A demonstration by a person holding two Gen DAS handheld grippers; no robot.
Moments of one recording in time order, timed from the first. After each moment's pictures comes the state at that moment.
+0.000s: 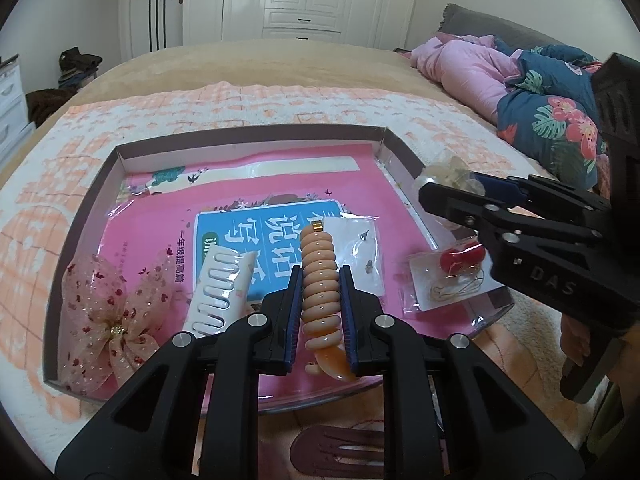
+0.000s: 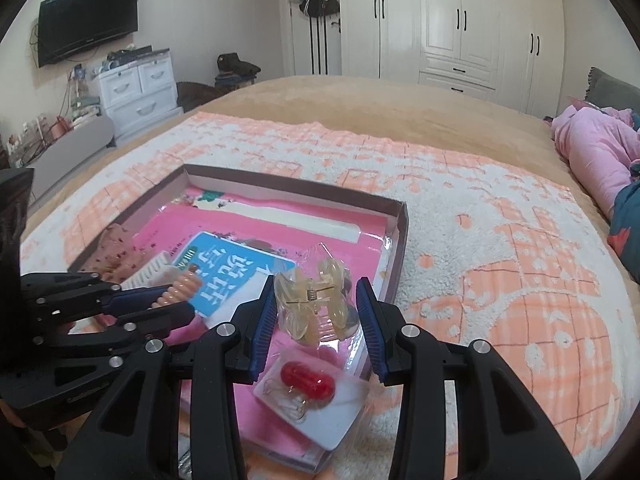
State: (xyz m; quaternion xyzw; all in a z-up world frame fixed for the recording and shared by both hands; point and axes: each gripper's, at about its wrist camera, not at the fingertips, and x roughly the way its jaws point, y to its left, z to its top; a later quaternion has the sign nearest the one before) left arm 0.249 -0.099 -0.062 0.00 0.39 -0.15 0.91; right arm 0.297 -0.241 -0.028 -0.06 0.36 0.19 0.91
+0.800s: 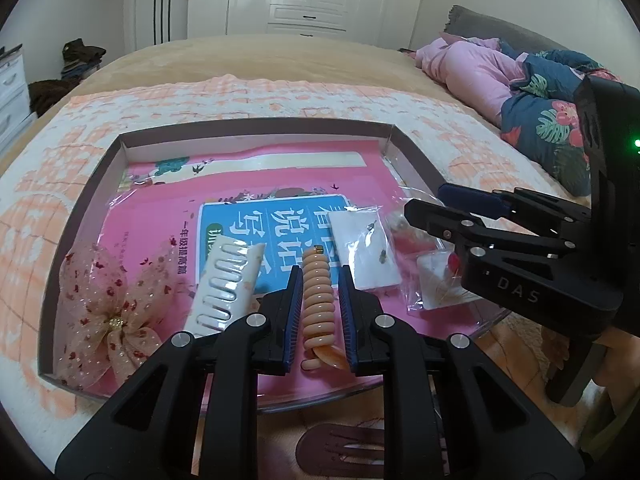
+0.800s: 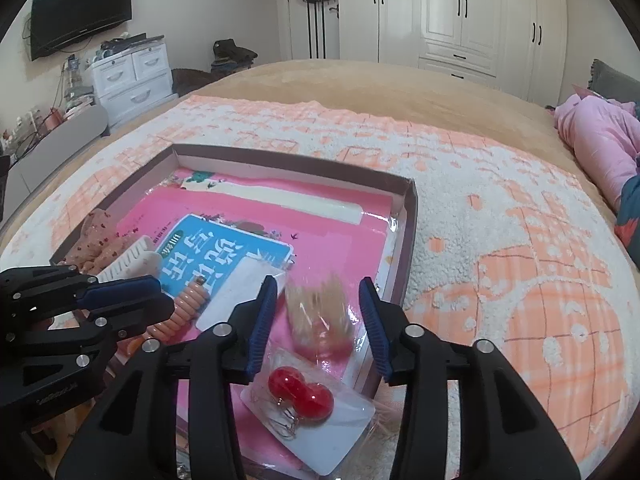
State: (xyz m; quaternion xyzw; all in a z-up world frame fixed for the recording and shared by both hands) left arm 0.248 -0.093 -0.066 -0.01 0.40 -0.14 0.91; right arm 0.308 -0.237 -0.048 -0.06 0.38 0.19 0.90
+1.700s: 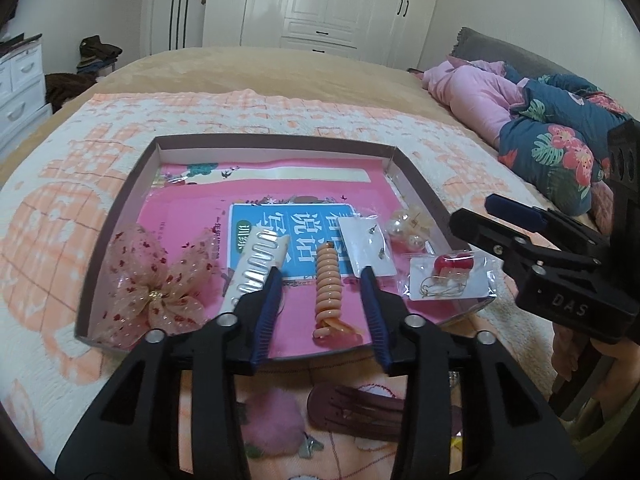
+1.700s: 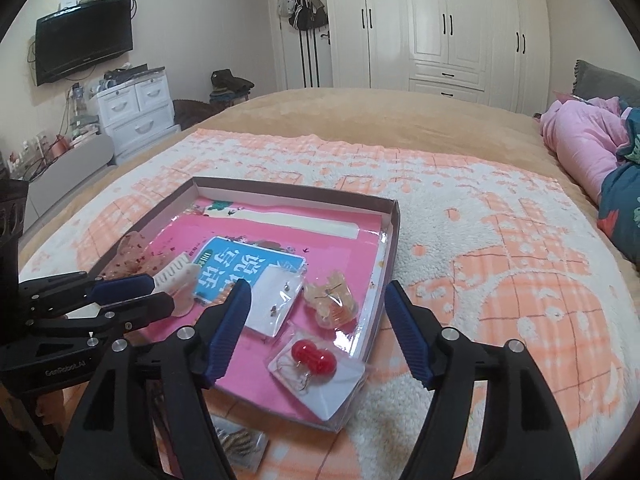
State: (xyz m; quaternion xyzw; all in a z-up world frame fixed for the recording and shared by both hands) left arm 0.217 -0.073 -0.044 -0.04 0.37 -0.13 0.92; right arm 0.261 -0.252 -0.011 -0.03 0.34 0.18 0.92
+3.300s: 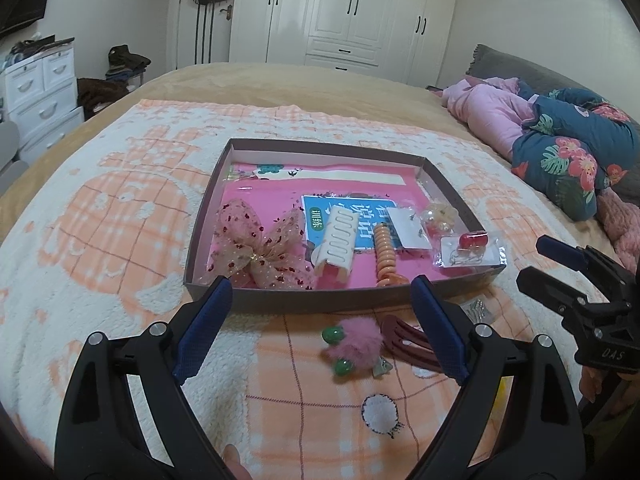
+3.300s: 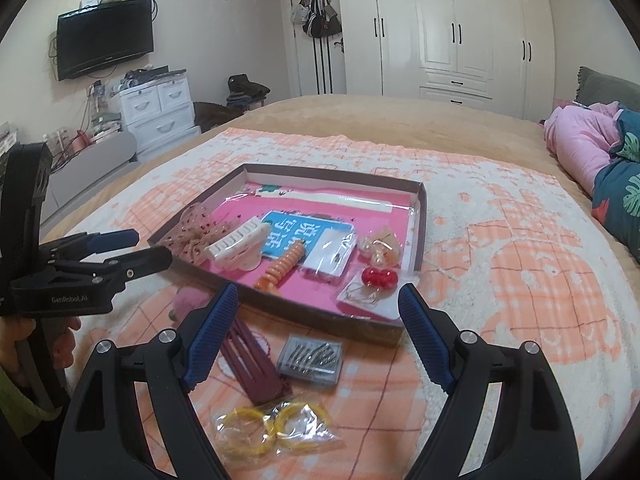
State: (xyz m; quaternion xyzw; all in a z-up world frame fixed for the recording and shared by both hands) left arm 0.160 -0.018 -0.031 -0.04 0.34 -0.09 0.93; right arm 0.173 -0.233 -0.004 -0.03 0.33 0.20 0.92
